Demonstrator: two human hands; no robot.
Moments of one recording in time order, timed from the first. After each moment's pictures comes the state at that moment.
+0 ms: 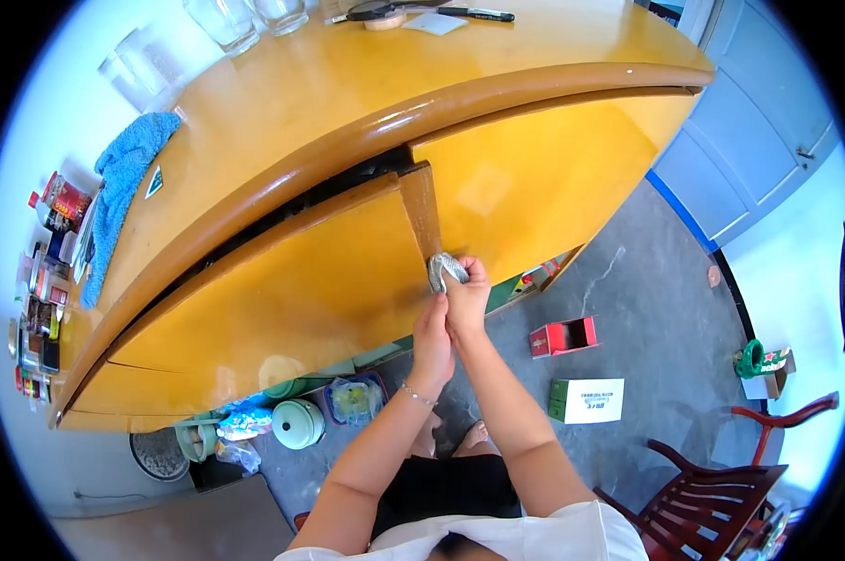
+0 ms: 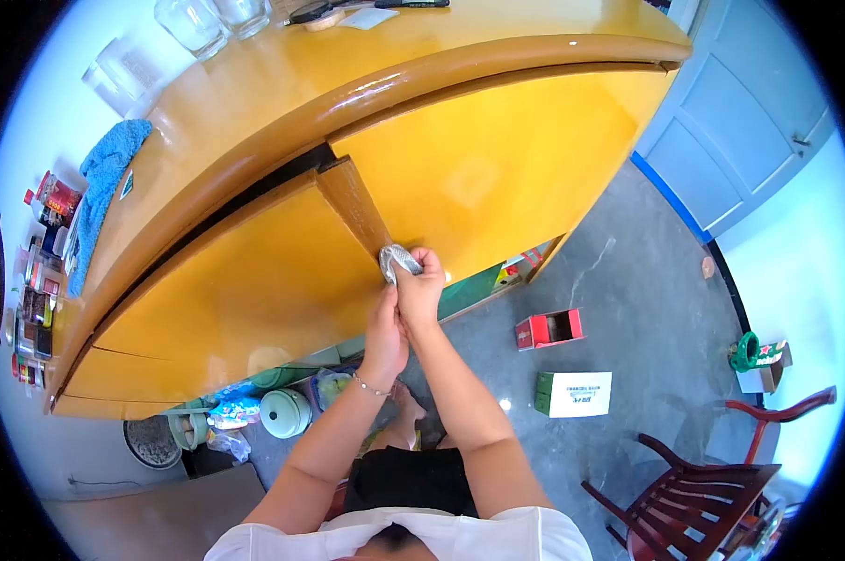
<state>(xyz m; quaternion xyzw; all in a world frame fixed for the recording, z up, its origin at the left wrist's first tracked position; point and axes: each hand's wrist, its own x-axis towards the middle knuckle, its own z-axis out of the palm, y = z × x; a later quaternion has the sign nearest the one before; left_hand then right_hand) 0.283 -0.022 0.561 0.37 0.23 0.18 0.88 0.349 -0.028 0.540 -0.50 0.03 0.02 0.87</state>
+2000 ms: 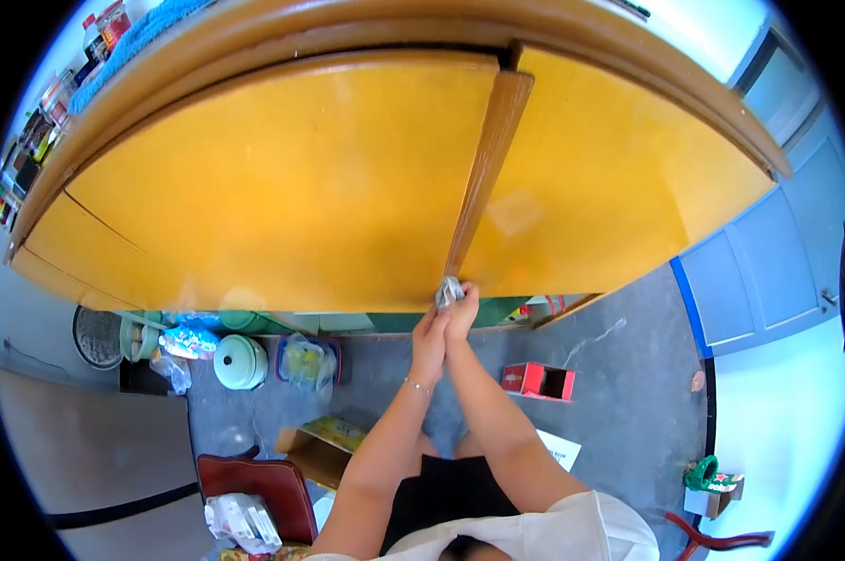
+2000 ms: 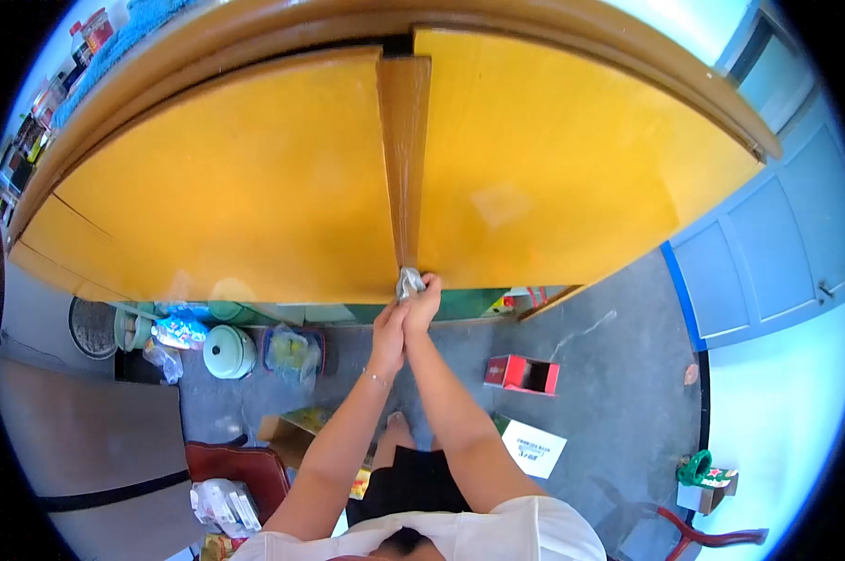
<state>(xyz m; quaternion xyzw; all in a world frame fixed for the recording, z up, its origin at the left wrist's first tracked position) 0.285 -0.041 0.412 0.35 0.28 0.28 0.85 0.354 -0.036 0.374 -0.75 -0.05 0.01 0.66</state>
